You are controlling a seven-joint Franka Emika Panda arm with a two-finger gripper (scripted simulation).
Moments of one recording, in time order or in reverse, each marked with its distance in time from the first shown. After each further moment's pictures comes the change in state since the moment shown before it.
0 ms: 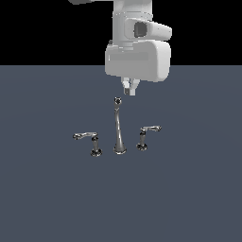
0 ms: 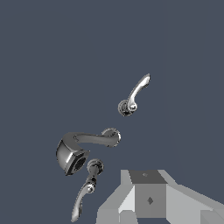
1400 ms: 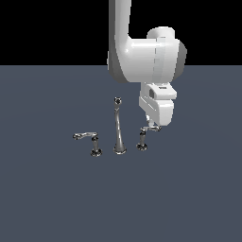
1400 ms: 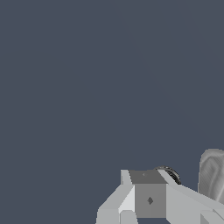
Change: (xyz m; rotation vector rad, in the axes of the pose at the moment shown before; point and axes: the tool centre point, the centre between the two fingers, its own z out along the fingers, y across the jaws) arm 0.115 -0.004 0.136 -0.001 0.004 0.494
